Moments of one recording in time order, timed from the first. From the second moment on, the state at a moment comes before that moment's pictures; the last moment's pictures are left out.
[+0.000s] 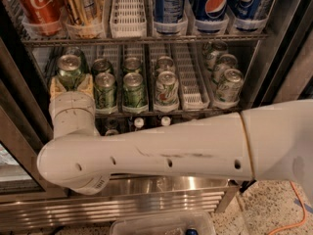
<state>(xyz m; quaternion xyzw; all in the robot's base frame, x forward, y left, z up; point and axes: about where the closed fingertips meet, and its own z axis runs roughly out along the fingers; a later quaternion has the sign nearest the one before) 0.591 0.208 0.900 -0.06 0.69 0.16 0.70</state>
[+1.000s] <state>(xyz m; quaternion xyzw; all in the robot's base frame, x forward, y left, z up) 0.541 0.177 0.949 -0.06 0.69 0.20 0.69</state>
